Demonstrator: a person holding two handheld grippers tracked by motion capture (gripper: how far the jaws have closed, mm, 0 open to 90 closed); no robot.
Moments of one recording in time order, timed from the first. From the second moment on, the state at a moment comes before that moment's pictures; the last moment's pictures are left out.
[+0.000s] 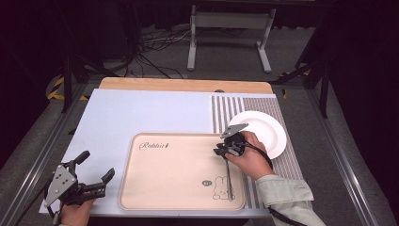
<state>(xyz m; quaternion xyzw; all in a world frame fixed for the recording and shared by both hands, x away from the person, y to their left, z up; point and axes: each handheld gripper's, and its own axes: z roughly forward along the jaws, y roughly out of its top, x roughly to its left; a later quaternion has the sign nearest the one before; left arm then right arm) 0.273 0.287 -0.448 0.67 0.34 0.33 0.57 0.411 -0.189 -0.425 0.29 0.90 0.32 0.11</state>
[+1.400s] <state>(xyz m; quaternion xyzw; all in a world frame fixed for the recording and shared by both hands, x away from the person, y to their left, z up) 0.275 0.285 -0.447 0.67 0.34 0.33 0.57 0.349 -0.274 -0.378 0.21 0.81 0.51 0.21</state>
